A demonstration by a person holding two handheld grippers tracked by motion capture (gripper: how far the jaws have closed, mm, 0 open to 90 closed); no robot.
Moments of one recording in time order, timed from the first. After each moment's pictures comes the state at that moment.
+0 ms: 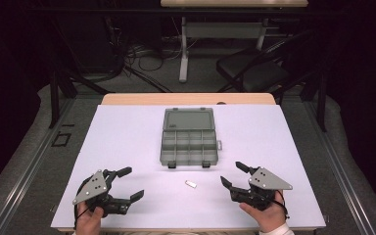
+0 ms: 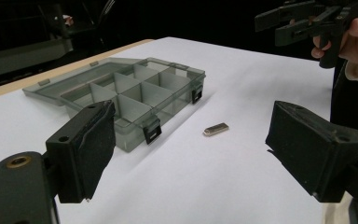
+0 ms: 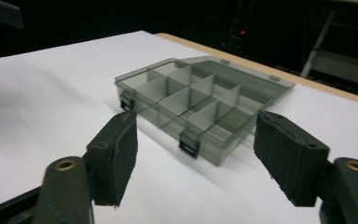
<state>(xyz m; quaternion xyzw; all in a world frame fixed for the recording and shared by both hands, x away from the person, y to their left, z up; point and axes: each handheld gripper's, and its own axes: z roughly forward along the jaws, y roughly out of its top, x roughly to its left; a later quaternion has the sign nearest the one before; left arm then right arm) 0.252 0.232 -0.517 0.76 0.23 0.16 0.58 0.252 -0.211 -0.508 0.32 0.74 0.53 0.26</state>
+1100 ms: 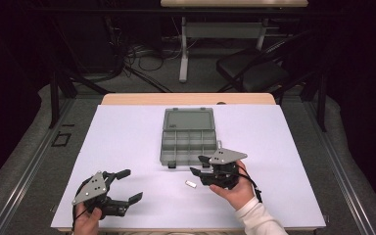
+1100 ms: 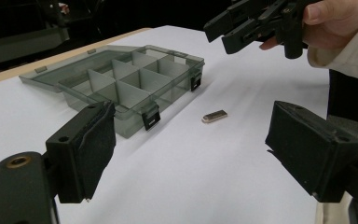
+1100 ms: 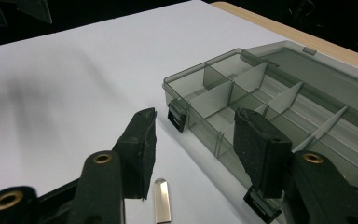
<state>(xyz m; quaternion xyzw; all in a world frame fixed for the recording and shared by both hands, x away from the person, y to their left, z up) 0.251 0.235 -0.520 0.77 0.23 0.15 0.57 0.311 -0.135 -0.503 0.27 0.81 0.50 0.16</state>
